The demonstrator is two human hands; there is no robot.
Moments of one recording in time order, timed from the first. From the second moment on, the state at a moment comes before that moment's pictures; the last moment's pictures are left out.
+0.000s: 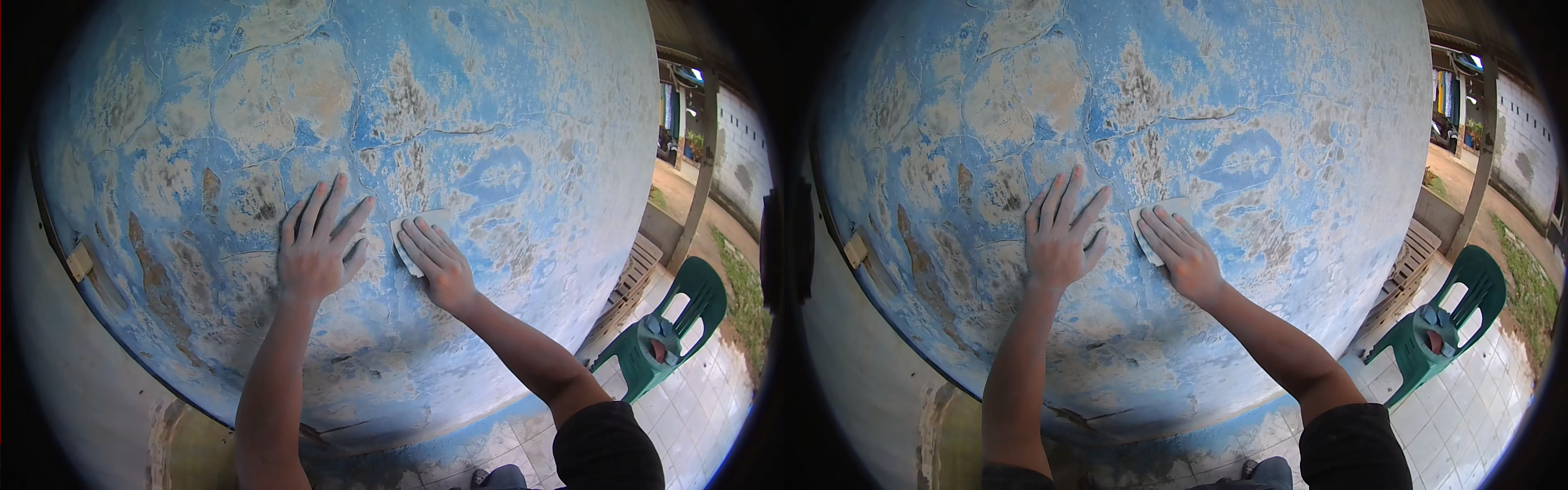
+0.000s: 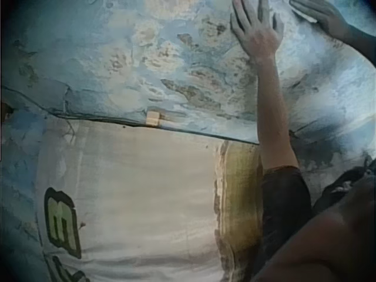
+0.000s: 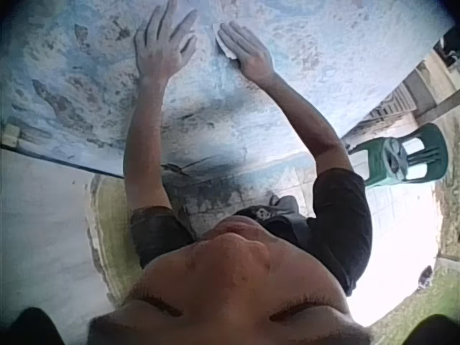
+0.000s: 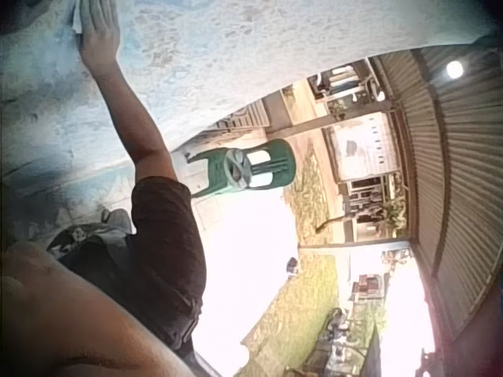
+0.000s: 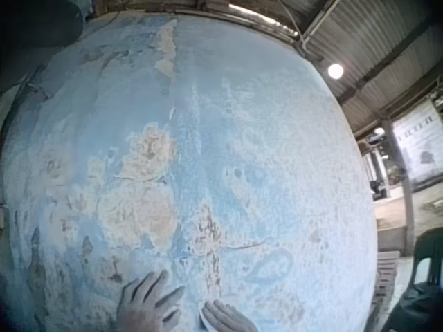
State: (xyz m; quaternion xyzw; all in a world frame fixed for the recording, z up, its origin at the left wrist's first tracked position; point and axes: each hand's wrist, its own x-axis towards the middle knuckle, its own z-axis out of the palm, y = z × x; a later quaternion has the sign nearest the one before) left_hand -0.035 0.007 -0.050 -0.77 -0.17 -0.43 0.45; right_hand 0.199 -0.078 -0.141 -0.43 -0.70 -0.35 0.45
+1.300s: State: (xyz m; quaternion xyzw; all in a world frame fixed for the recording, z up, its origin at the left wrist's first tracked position) left_hand -0.039 0.012 -0.052 -0.78 -0.16 -0.39 0.46; right_hand 0.231 -0.080 -0.101 -0.43 -0.68 -0.42 0.42
